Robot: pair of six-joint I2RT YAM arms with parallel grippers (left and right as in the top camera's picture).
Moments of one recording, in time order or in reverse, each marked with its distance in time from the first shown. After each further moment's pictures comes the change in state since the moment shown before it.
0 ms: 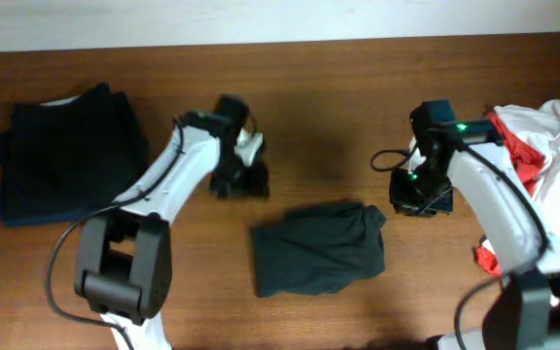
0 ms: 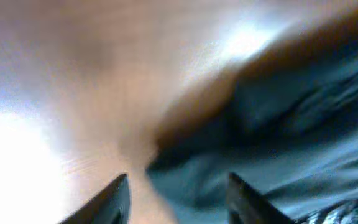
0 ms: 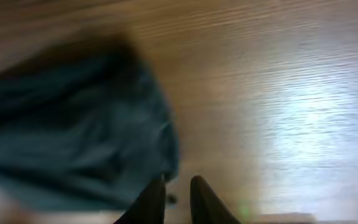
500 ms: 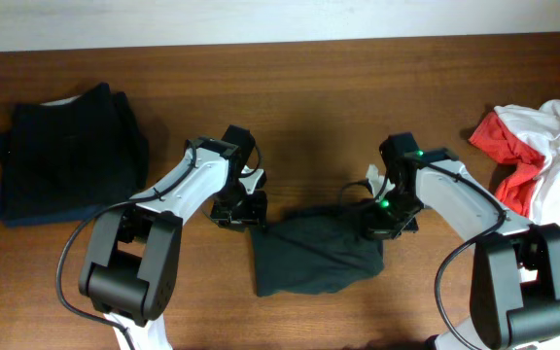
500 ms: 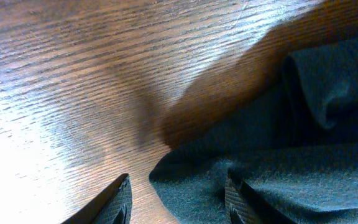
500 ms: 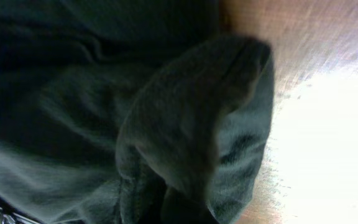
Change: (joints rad) left arm -0.039 0.005 -0.215 0.053 -0.019 -0.024; right arm 0.085 0.112 -0.256 0.262 -0.181 -0.200
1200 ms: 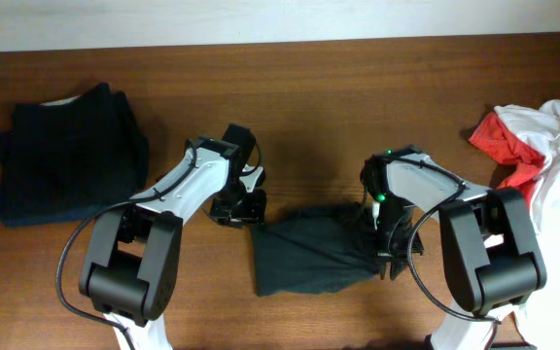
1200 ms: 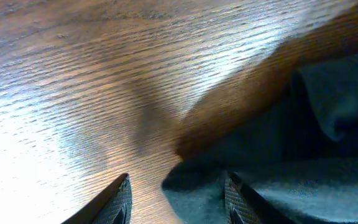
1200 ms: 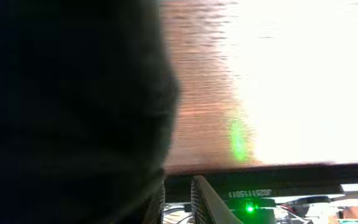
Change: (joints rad) left arm 0.000 0.000 0.003 0.021 -0.039 0.000; right arm 0.080 0.185 0.057 -0.343 0.186 0.199
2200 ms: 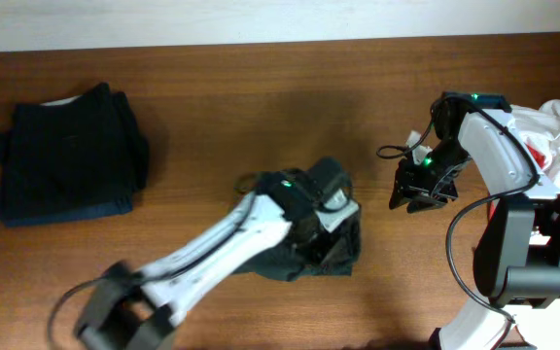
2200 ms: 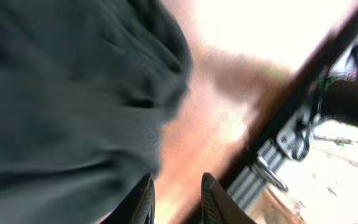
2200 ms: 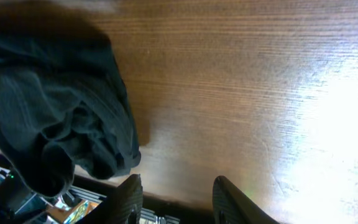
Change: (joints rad) left arm -0.437 -0.233 0.085 -0.036 0.088 0.054; right arm -0.315 0.000 0.372 -0.081 -0.197 -0.307
